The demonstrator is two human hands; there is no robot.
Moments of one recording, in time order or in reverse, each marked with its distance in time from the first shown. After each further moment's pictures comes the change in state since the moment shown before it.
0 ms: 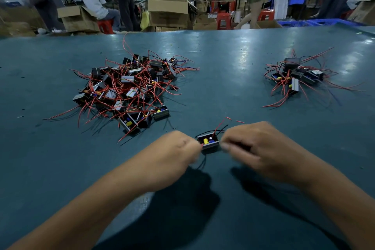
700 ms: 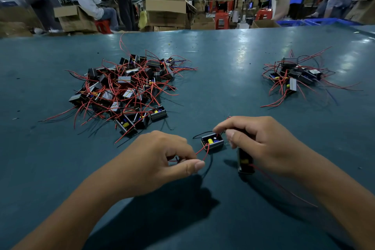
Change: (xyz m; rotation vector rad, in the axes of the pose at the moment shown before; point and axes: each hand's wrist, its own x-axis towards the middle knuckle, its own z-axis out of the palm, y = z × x) left_hand -0.011 -0.013 -0.012 0.117 0.024 0.319; right_hand 0.000 0.002 0.003 0.303 0.061 0.291
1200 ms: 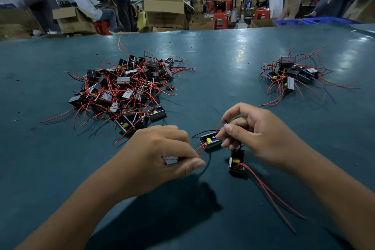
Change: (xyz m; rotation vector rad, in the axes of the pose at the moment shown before) left_hand 0.001 0.001 0.000 0.189 0.167 0.253; right_hand 0.004 0.003 0.003 0.387 0.033 0.151
